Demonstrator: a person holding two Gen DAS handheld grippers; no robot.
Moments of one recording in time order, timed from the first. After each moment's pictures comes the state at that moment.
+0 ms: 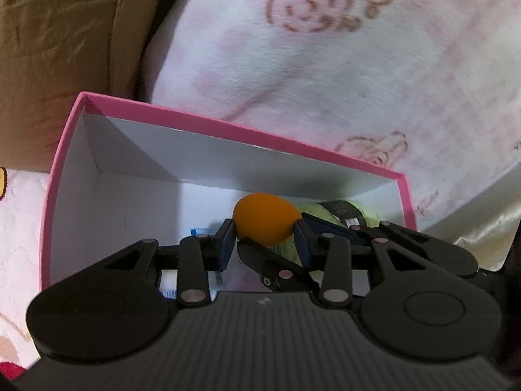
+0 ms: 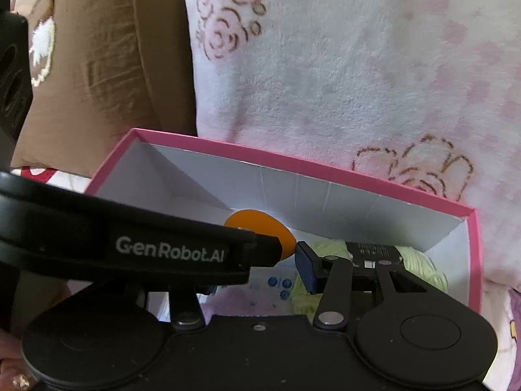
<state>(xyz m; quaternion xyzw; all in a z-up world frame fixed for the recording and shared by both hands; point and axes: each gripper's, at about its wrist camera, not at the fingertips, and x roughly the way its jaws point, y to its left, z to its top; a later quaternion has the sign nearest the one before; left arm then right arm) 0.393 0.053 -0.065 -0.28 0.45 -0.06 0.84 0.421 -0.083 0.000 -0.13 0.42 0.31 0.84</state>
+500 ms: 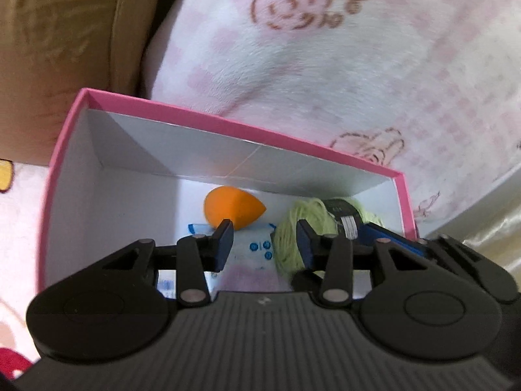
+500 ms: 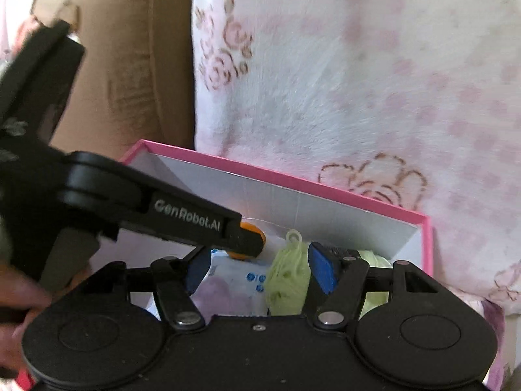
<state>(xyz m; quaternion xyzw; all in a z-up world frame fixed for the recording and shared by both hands) 0.378 0.036 -0.056 -0.27 0.44 -0.05 0.85 0.377 -0.128 0.026 -0.12 0.36 0.32 0.87</state>
